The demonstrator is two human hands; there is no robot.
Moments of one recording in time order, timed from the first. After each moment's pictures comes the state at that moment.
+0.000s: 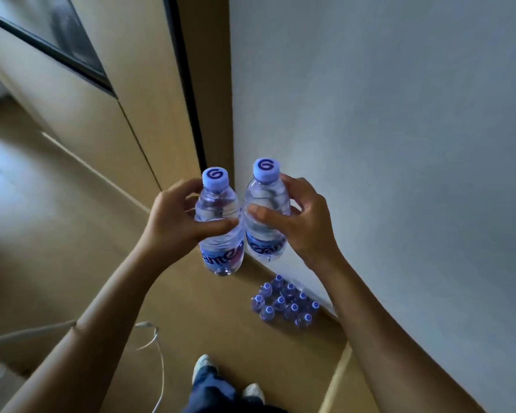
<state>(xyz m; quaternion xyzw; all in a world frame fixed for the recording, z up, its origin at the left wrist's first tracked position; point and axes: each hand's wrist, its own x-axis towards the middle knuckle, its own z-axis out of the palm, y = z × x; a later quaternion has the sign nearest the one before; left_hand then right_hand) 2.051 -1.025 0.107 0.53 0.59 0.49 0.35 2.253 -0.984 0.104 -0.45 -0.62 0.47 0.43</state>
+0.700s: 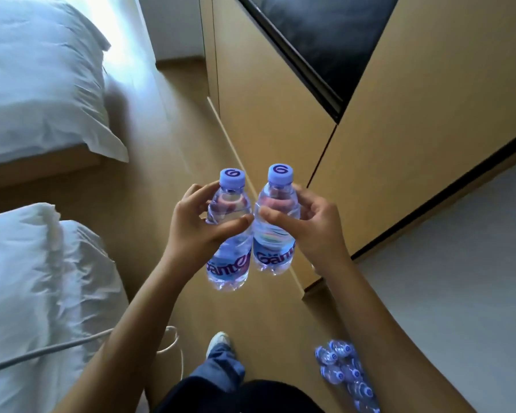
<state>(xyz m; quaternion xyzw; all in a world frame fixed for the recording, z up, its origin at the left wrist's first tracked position) 1.745 -1.097 0.094 0.33 0.72 0.58 0.18 1.881 -0.966 0.091 -0.27 -0.65 0.66 0.26</state>
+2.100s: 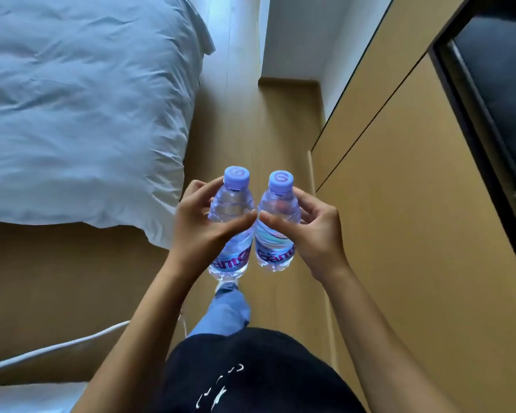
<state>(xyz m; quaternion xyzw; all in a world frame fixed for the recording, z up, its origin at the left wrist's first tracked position) 0.911 -0.807 0.047 0.15 0.78 0.60 0.09 0.994 -0.647 0.046 -0.21 -0.67 0.71 0.11</state>
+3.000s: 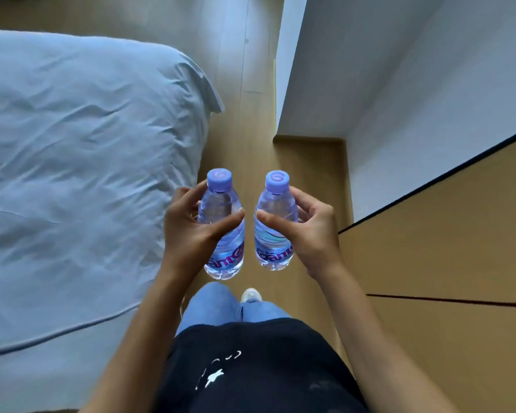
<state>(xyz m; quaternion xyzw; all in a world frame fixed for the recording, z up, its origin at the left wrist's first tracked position) 0.357 -0.574 0.038 0.08 0.80 0.59 0.04 0.428 -0.406 0.042 -0.23 -0.67 0.70 0.08</state>
